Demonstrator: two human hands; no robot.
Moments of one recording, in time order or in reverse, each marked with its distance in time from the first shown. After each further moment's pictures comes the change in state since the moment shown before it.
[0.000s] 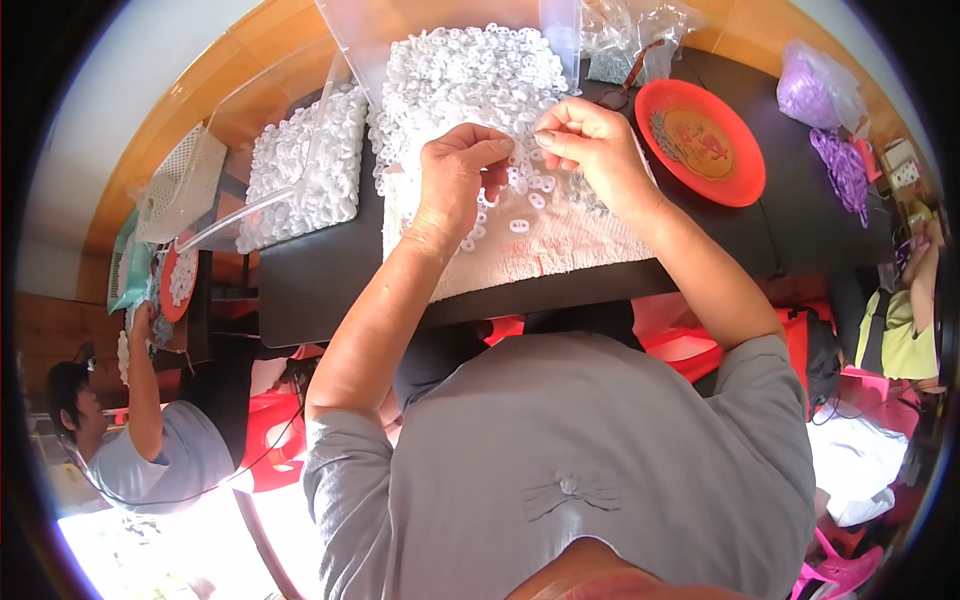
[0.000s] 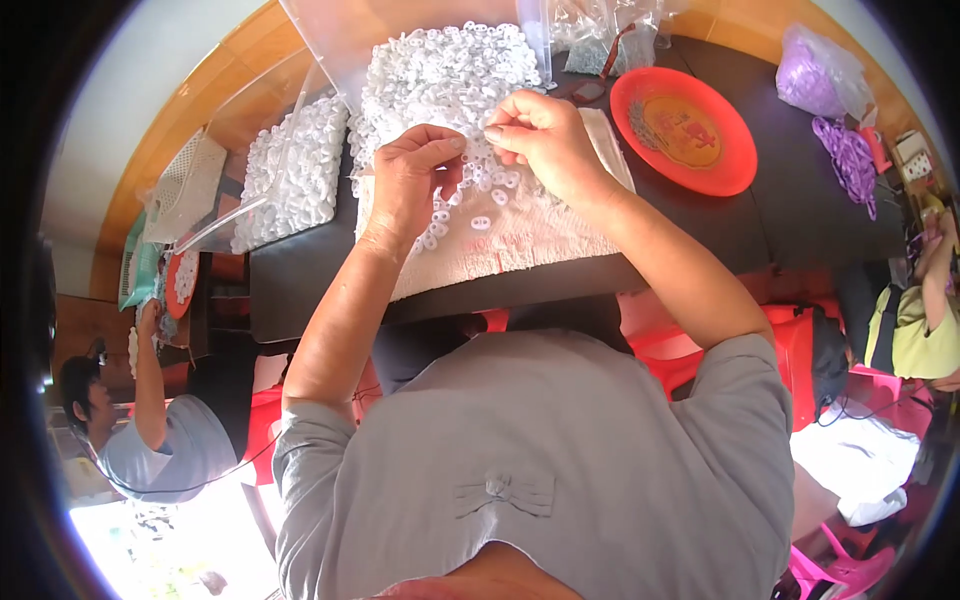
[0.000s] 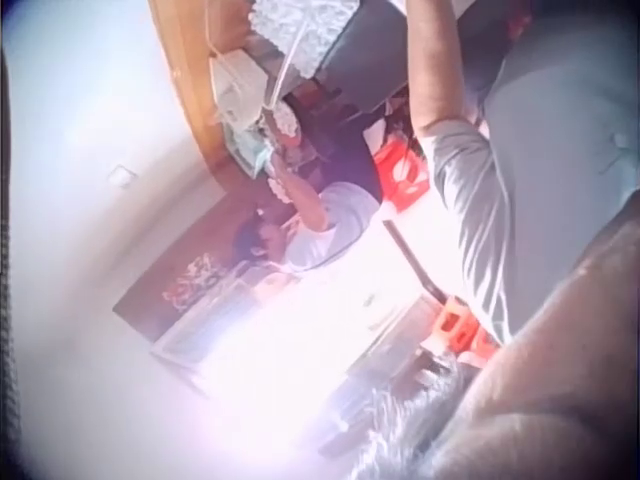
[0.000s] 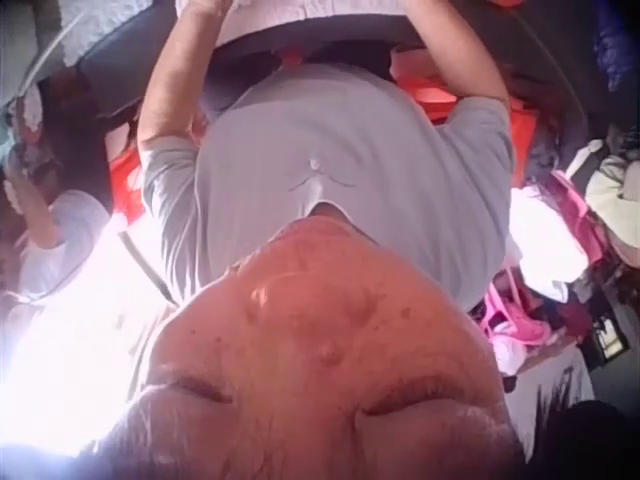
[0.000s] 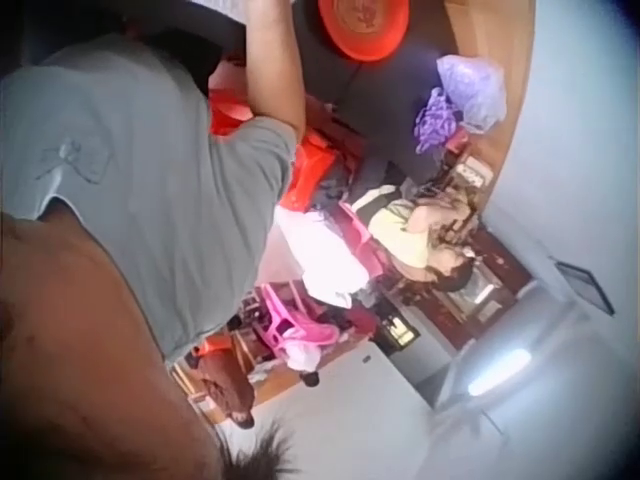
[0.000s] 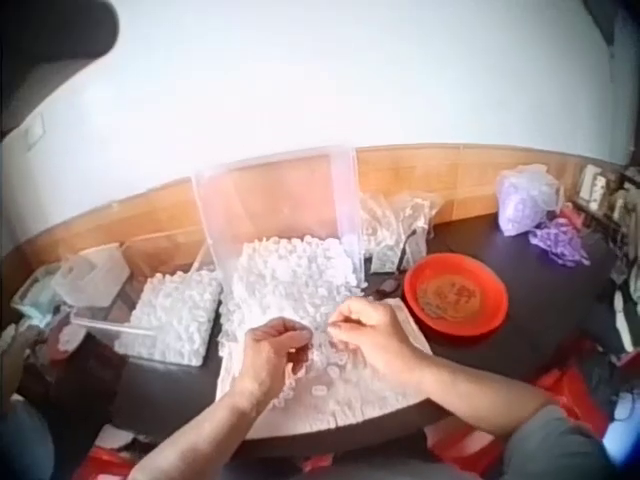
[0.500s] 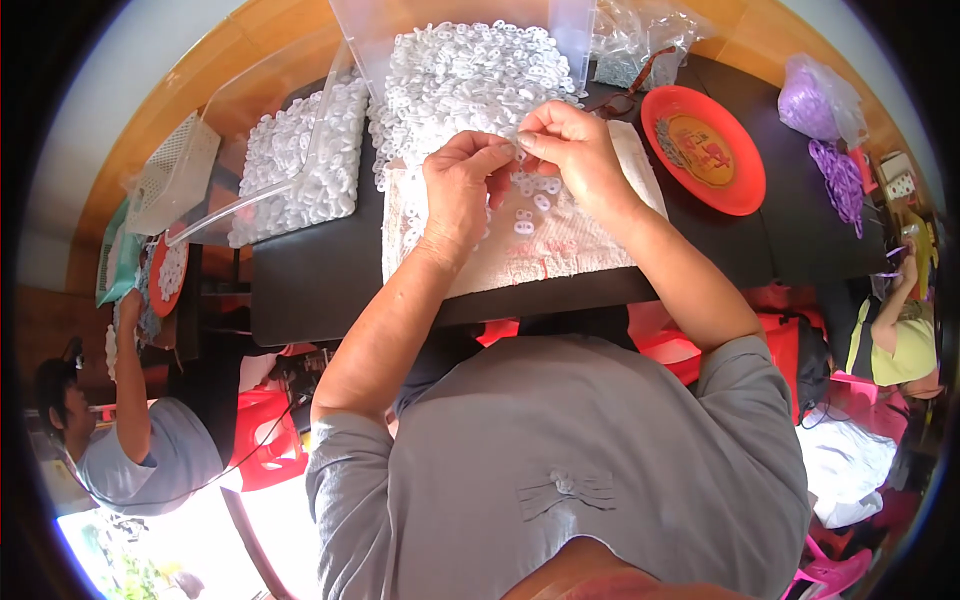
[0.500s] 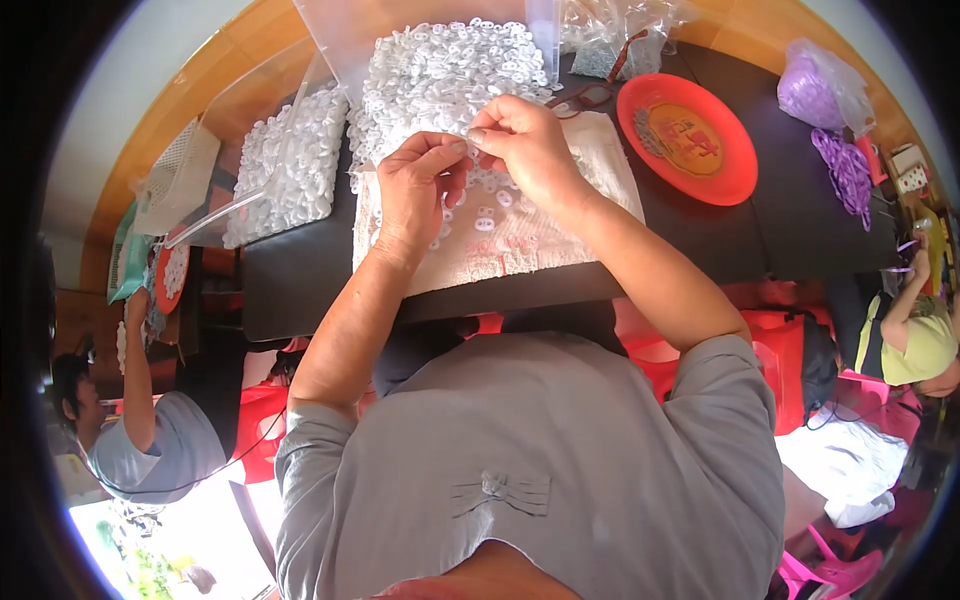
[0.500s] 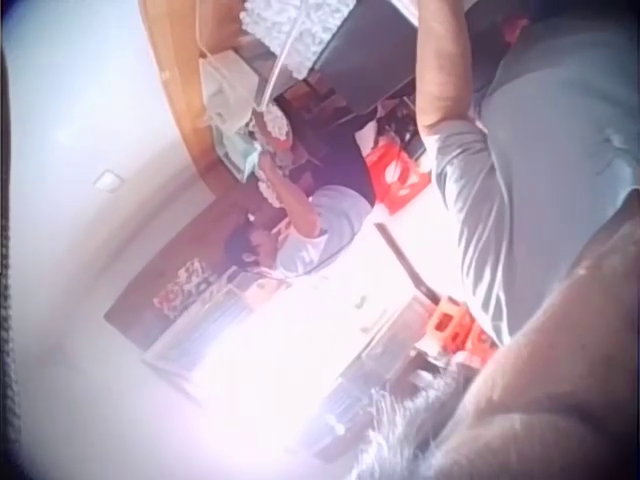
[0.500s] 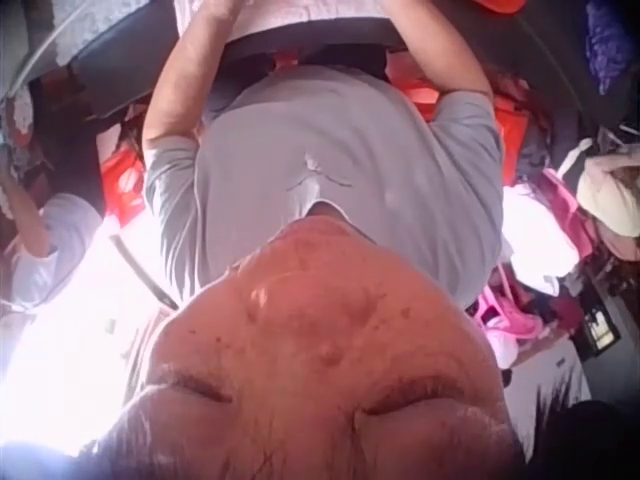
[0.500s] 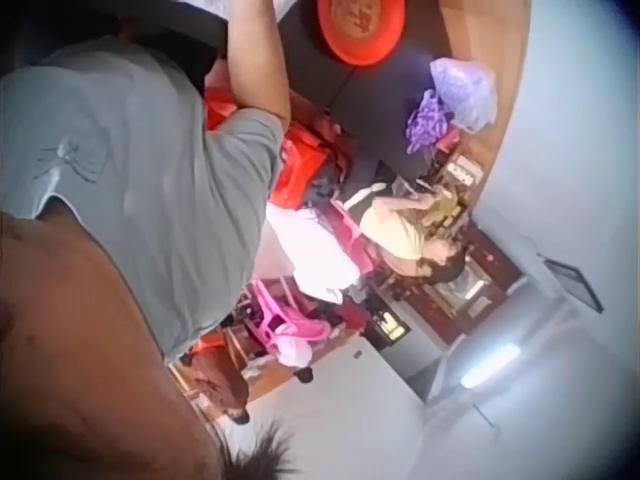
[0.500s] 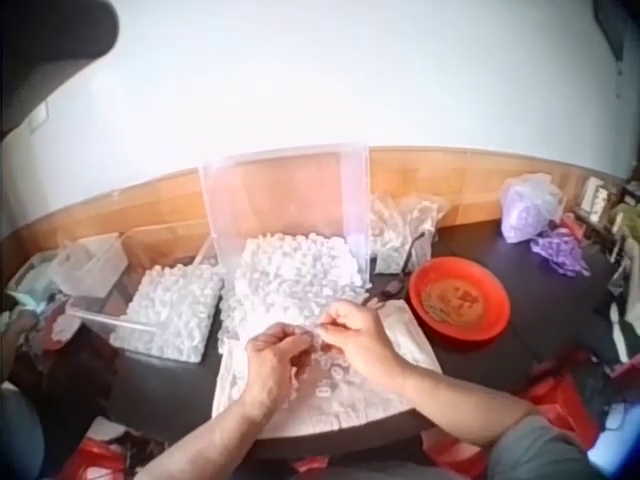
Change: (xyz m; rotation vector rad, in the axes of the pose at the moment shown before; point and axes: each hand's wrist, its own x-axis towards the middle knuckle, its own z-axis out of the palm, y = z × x) left_hand -0.003 -0.016 -0.002 -0.075 0.106 0.031; right_hand 0.013 0.013 0.026 0.005 0.055 0.120
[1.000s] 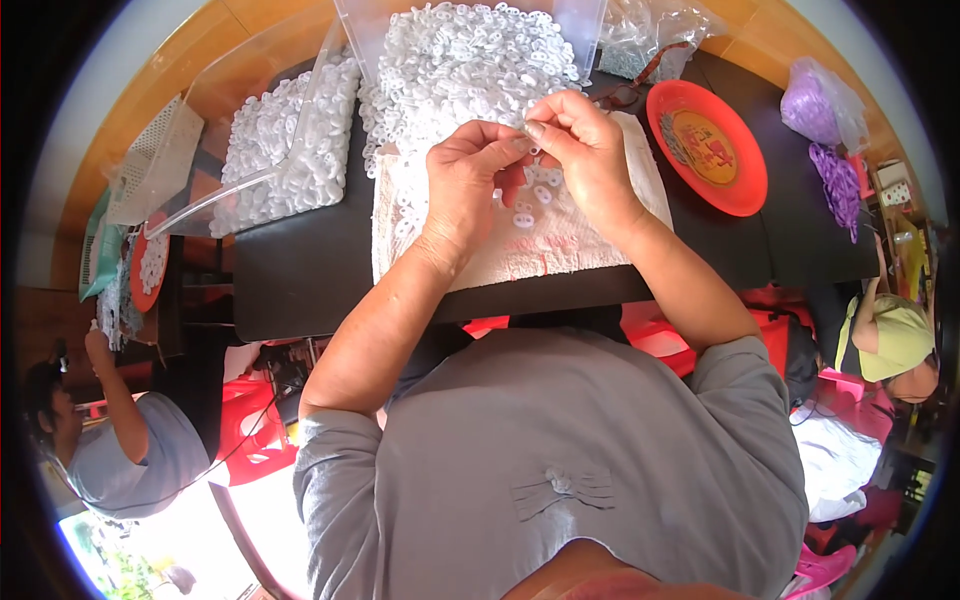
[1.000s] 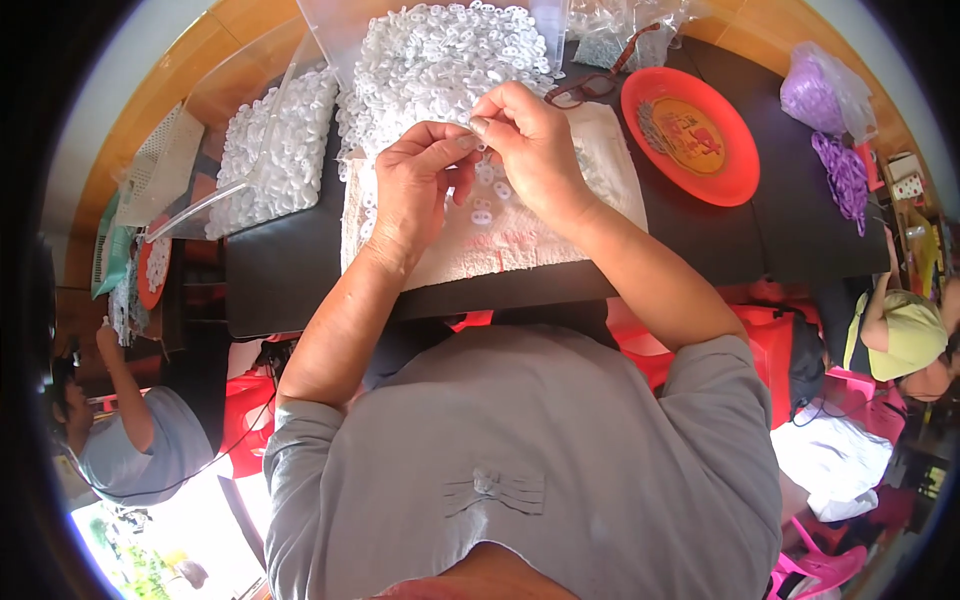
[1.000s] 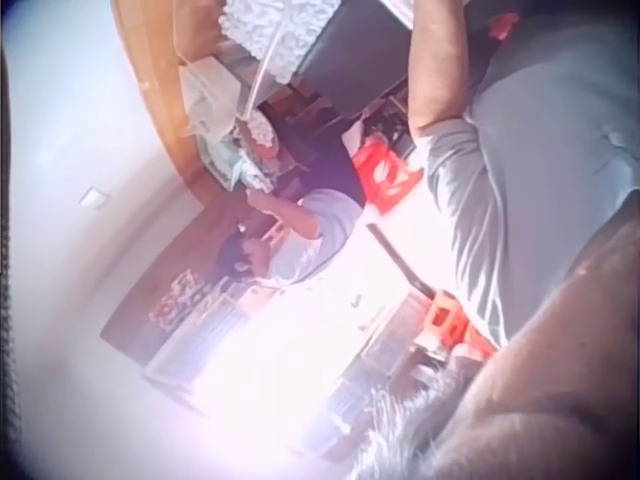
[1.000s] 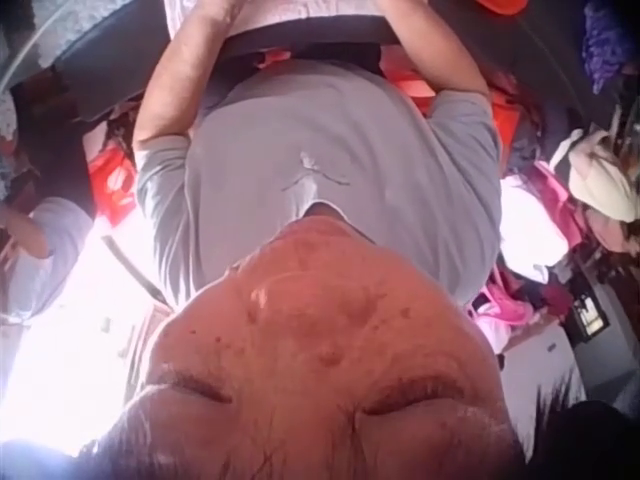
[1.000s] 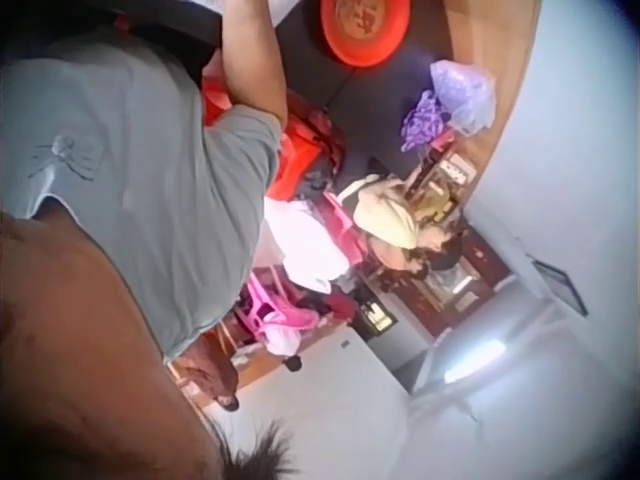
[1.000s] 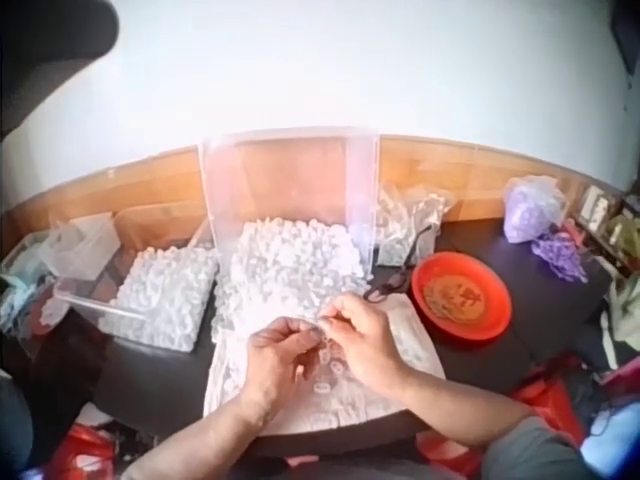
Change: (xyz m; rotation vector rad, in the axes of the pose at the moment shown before) left_hand -0.004 -0.002 0.003 -0.134 -0.070 -0.048; right_hand -0.010 0.001 0.007 -0.025 0.051 -0.158
